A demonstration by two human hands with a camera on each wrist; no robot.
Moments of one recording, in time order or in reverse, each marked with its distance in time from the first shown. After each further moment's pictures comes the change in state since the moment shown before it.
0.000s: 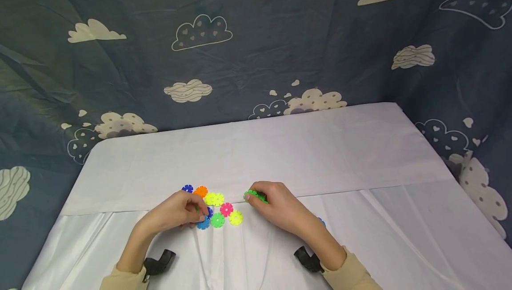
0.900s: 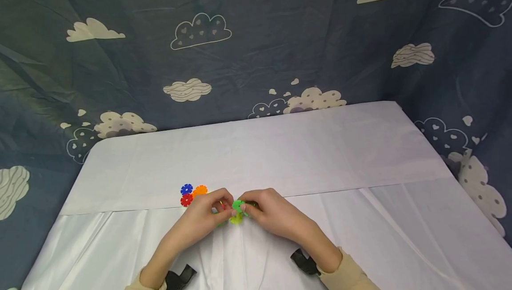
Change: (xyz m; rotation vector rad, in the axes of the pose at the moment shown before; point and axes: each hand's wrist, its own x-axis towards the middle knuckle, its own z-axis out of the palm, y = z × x) left_hand 0.014 0.042 0.056 0.124 0.241 0.202; right_hand -0.002 -0.008 0.008 0.095 -0.169 -0.041
